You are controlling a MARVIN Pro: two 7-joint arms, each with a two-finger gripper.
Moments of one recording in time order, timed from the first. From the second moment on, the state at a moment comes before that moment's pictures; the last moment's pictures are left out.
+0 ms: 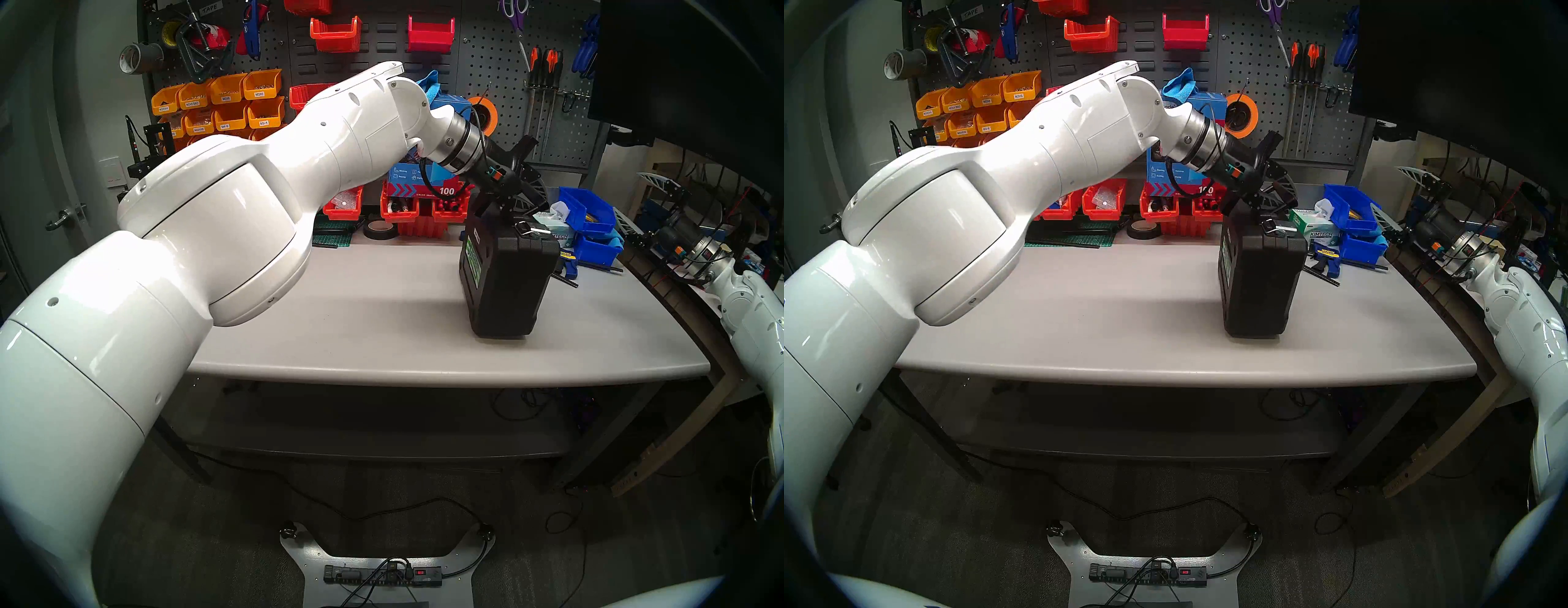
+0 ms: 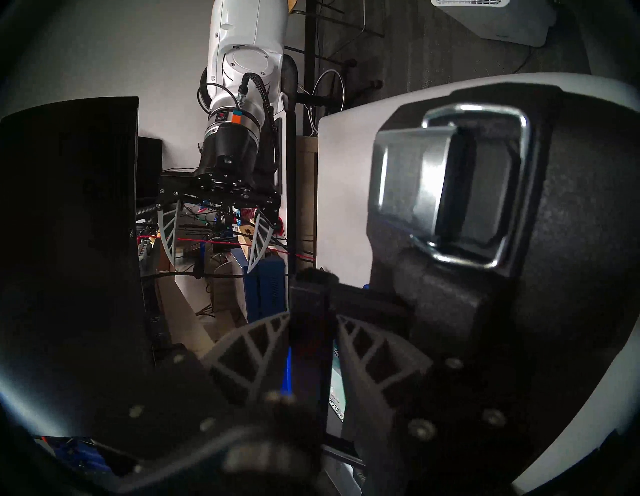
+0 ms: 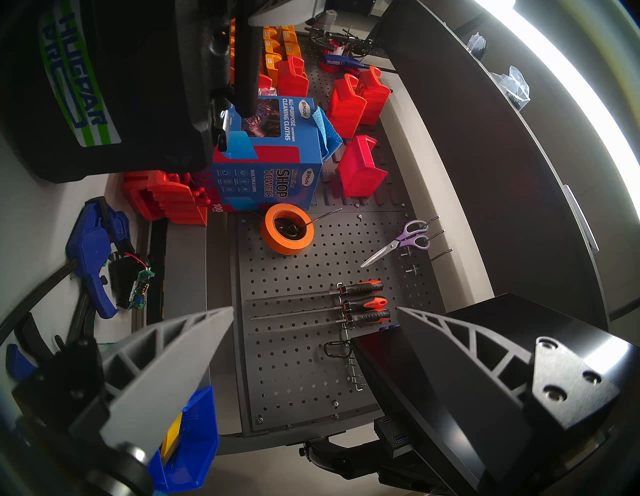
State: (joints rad) left arm -0.06 -1.69 -0.49 -0.44 0.16 -0.96 -0.86; right arm -0.94 -0.42 1.12 -0.96 -0.45 -0.96 -0.32
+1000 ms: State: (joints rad) left arm 0.02 -1.62 -0.56 -0.38 0.05 -0.96 -0.81; right arm -0.94 -0.42 1.12 -0.96 -0.45 -0.96 -0.32
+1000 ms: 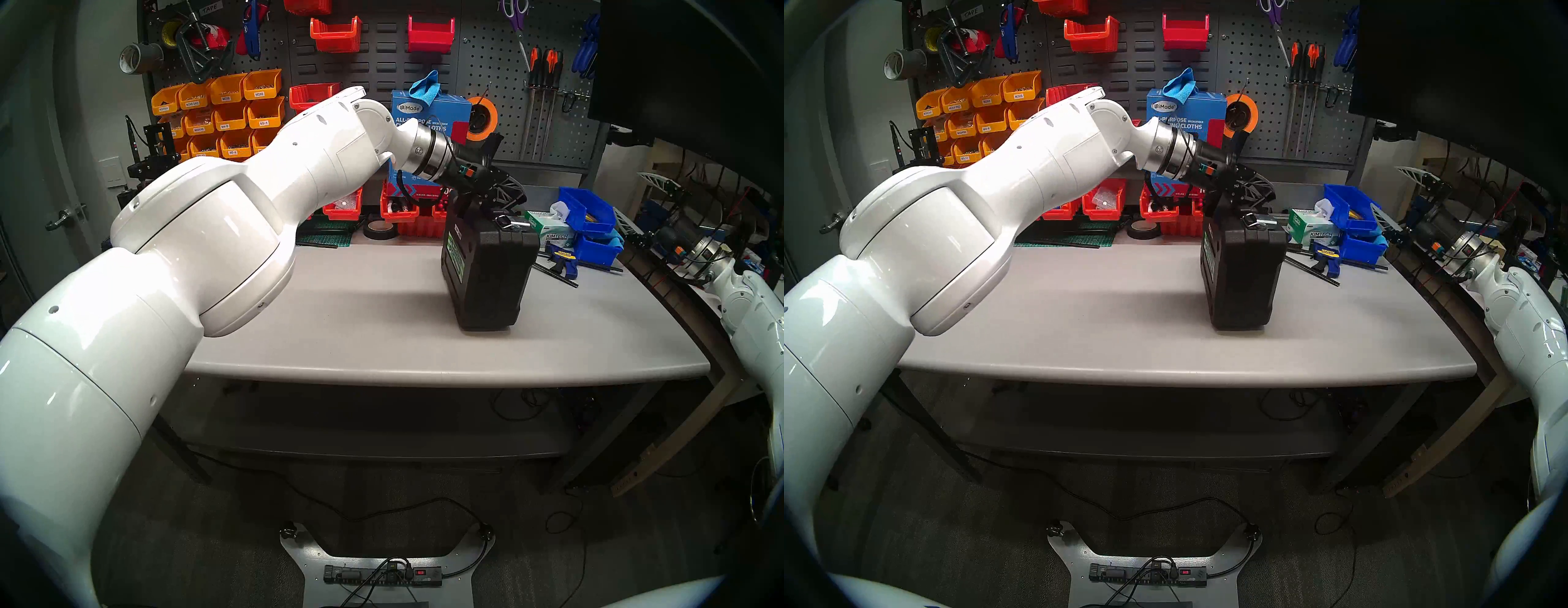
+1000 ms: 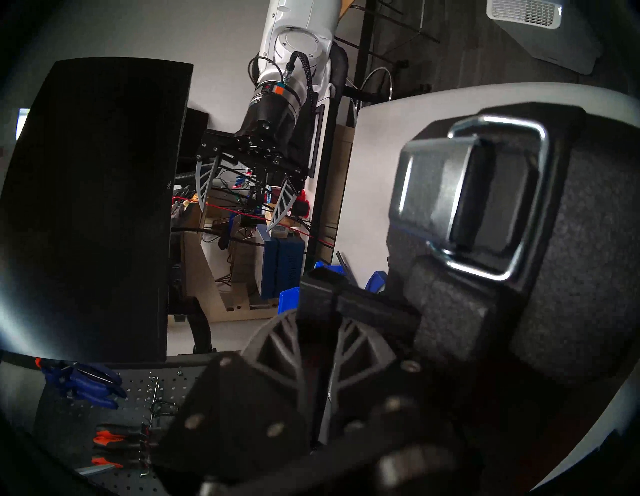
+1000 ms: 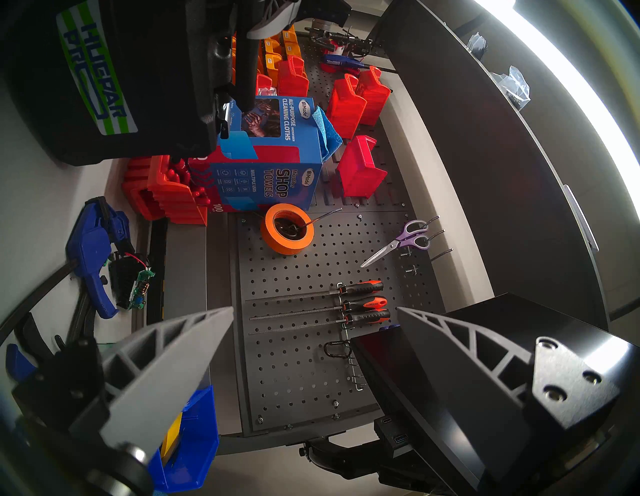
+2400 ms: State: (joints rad) left arm 0.45 -1.25 -0.84 -0.74 -0.25 -0.93 -0.79; right arm -0.94 -0.42 1.12 -0.96 -0.45 -0.96 -0.32
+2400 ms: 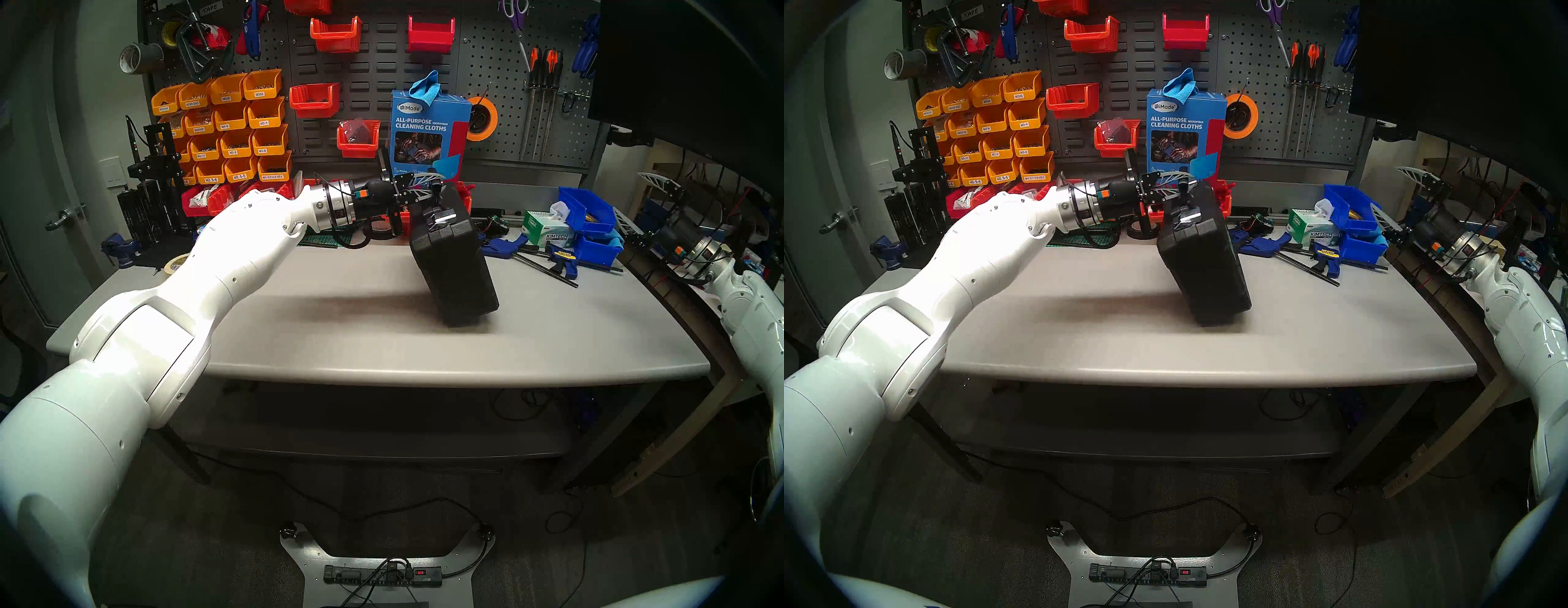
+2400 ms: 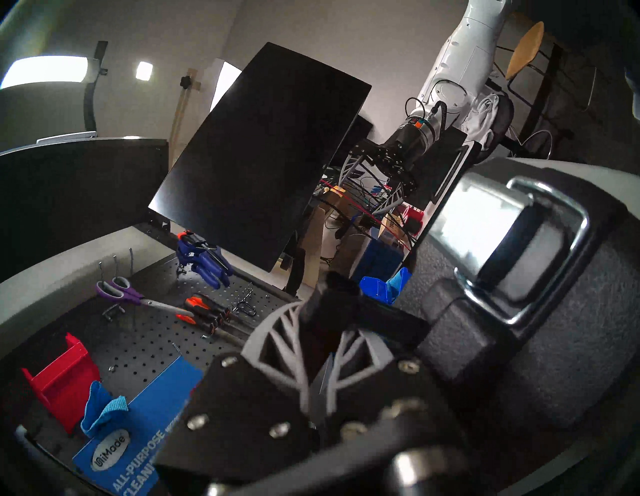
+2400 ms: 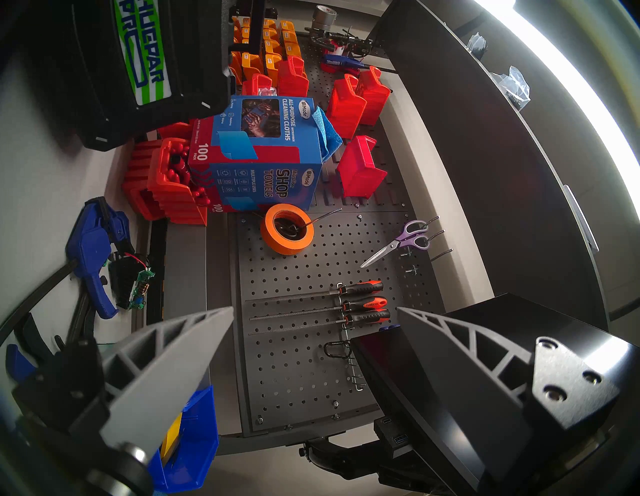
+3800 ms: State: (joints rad) left arm 0.93 -0.94 -0.83 -1.21 -0.43 -0.76 -0.68; right arm -0.94 -0.42 1.12 -0.96 -0.44 -0.96 -0.32
